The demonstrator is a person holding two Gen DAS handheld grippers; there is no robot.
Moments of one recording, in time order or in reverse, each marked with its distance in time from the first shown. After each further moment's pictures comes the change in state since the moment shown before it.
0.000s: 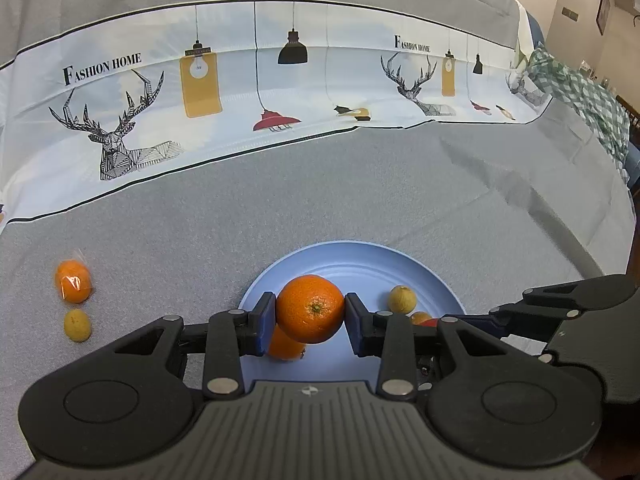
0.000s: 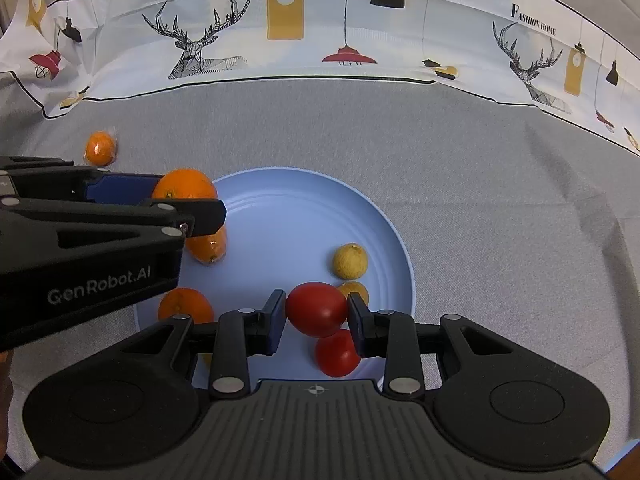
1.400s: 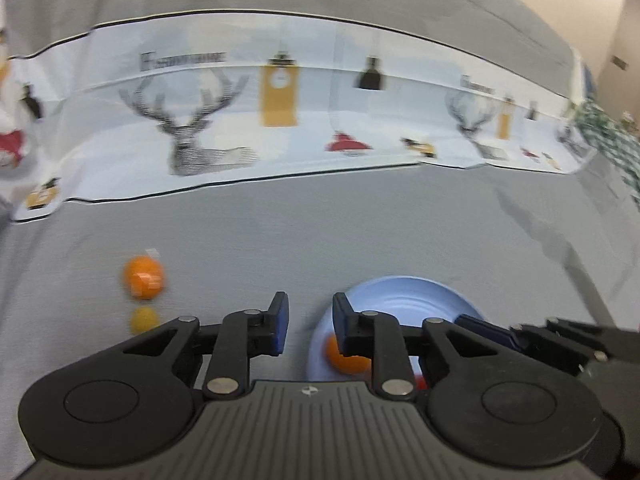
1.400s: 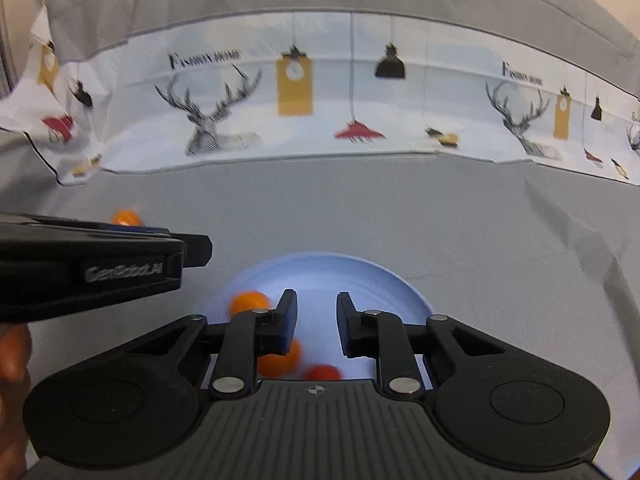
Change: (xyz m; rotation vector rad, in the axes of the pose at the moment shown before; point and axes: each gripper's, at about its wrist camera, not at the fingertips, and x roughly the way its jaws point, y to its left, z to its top) left arm -0.026 0.061 0.017 -0.176 -0.017 0.111; right arm -0.024 0.040 0.018 0.048 -0.216 -0.008
